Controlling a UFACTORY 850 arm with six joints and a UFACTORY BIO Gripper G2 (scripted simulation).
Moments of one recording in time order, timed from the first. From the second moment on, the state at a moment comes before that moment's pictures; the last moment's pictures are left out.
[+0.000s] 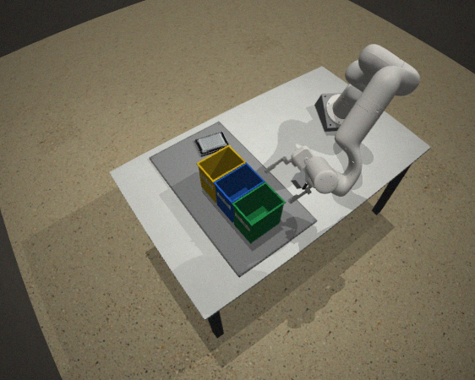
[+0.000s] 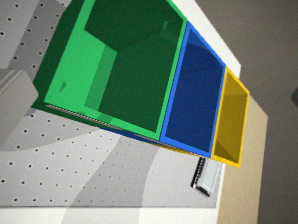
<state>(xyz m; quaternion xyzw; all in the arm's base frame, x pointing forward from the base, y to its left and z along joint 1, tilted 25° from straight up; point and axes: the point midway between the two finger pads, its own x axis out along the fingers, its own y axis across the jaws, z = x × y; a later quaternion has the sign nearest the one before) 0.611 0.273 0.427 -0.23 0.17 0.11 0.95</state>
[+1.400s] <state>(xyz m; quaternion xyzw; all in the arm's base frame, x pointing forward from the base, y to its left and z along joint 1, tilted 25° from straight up) 0.612 0.243 0.367 -0.05 0.20 0.16 0.97</state>
